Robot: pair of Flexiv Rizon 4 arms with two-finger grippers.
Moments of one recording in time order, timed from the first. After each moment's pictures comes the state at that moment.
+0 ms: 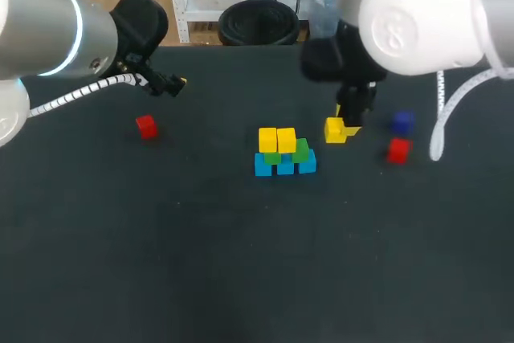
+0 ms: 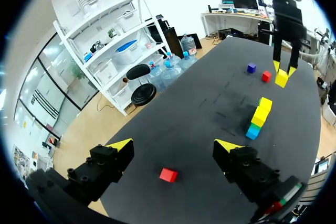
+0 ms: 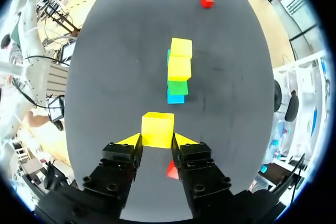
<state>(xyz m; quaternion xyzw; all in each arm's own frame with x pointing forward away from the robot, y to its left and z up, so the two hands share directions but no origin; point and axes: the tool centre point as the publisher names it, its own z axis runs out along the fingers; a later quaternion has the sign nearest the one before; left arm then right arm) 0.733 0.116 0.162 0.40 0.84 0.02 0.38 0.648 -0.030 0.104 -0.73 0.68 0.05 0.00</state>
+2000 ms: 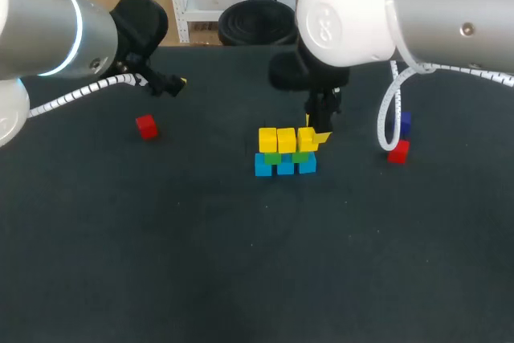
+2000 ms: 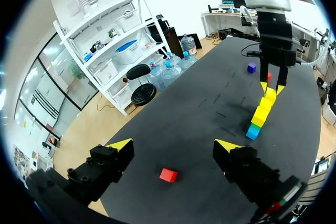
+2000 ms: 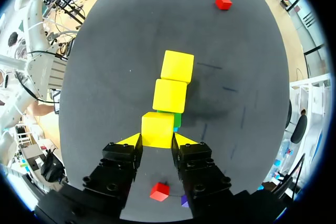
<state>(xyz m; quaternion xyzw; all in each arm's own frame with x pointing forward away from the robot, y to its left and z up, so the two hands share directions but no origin) 0.733 0.116 0.162 0.40 0.84 0.02 0.38 0.668 0.010 0.066 -0.76 0.64 0.07 -0.04</state>
